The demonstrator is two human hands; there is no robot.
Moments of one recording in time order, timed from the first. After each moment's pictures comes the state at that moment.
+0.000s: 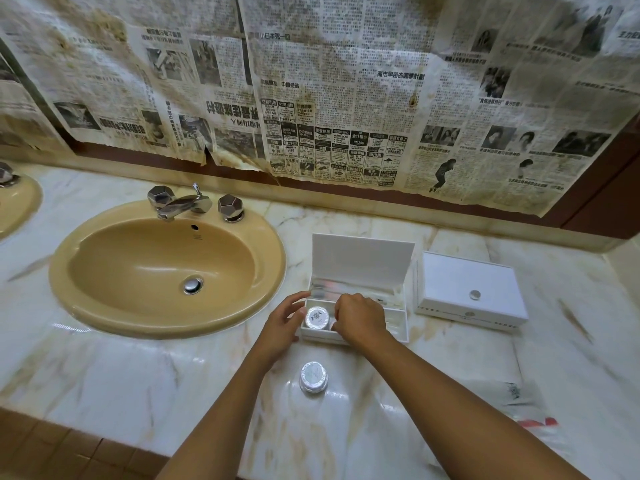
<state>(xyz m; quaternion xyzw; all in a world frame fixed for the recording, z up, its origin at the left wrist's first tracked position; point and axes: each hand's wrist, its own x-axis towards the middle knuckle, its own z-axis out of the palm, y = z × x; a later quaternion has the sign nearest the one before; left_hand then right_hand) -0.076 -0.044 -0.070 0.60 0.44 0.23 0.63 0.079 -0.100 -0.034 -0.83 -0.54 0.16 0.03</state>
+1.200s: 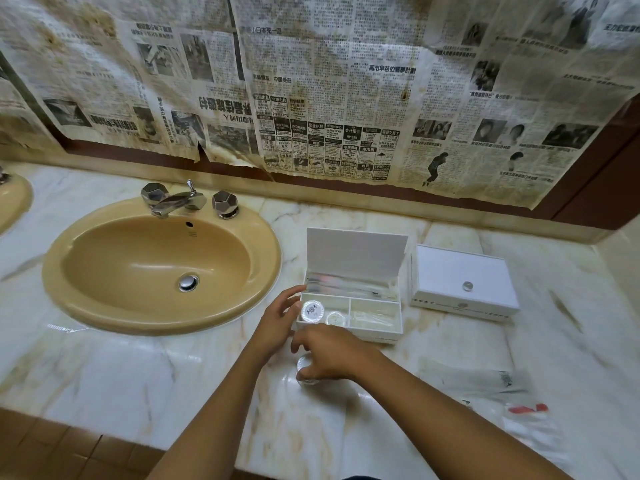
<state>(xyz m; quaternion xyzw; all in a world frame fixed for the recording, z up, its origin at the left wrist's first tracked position) -0.076 -0.043 -0.077 0.60 0.42 0.24 0.64 0.040 -0.135 -0.025 -0.65 -0.70 0.28 0.03</state>
